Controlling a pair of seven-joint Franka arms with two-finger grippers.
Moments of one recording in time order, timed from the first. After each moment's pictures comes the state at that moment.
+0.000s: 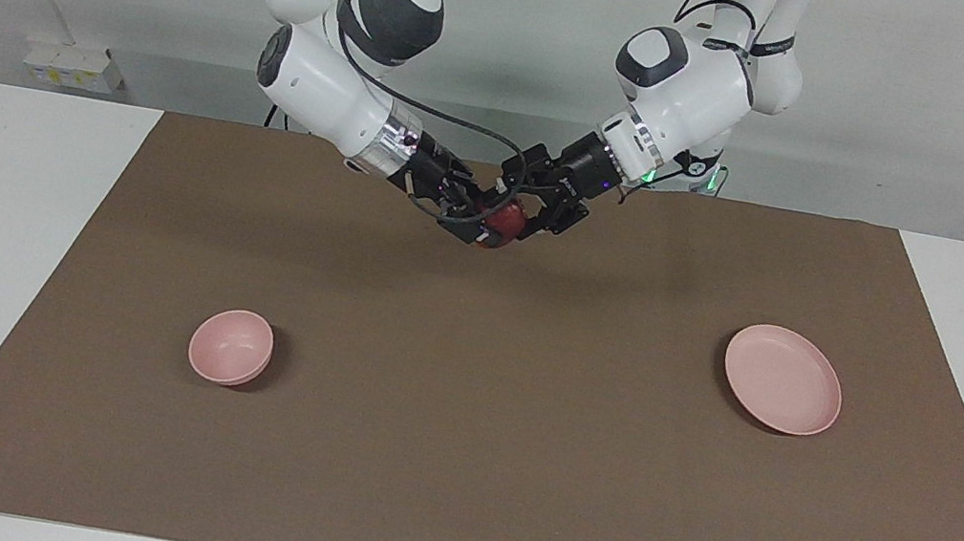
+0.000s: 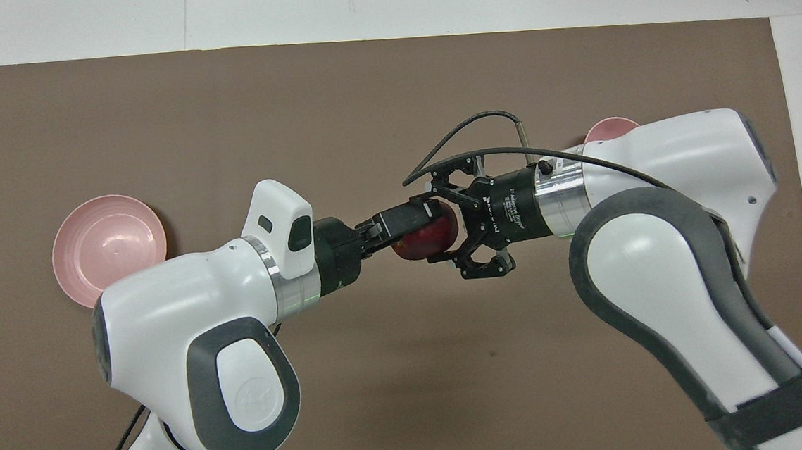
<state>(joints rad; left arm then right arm) -0.62 -0.03 -0.04 -2.06 -1.15 2.63 -0.05 0.23 0.07 0.10 -1.89 0.92 2.04 1.19</state>
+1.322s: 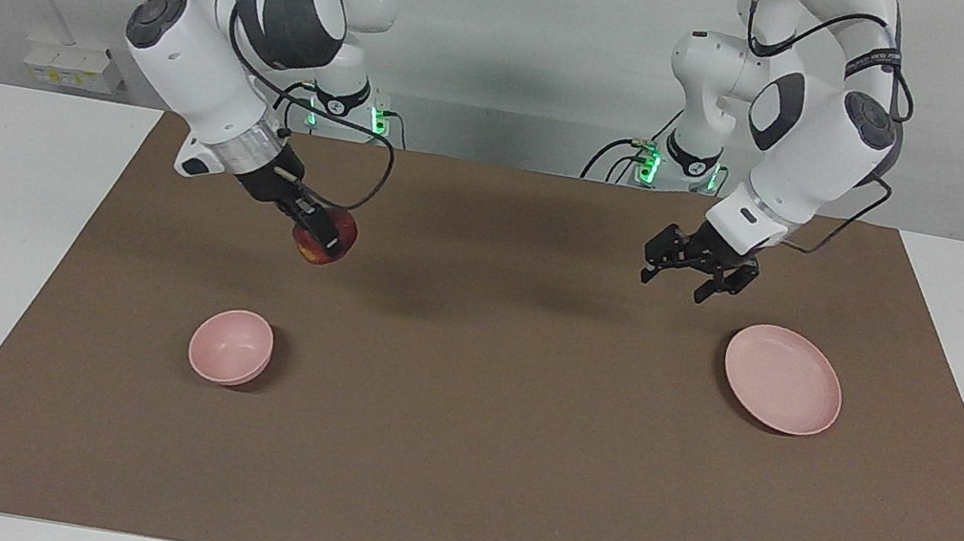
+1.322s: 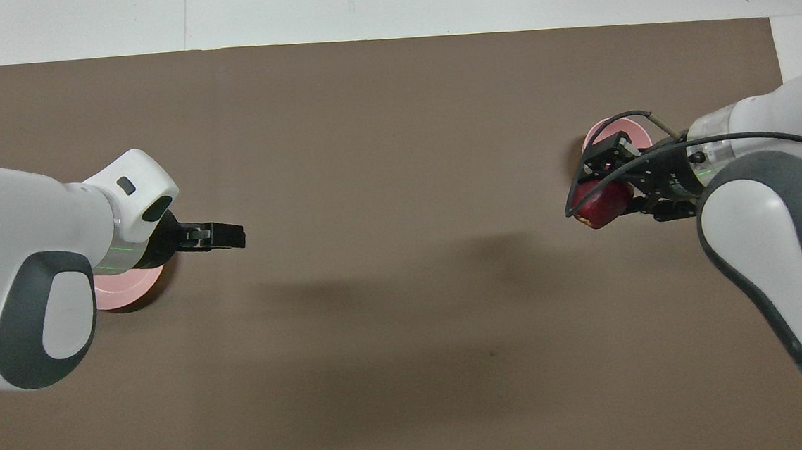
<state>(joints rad) -0.23 -0.04 -0.01 -2.01 -0.24 2.05 -0.02 -0.05 0.06 0.09 -1.87 0.31 1.94 0.52</state>
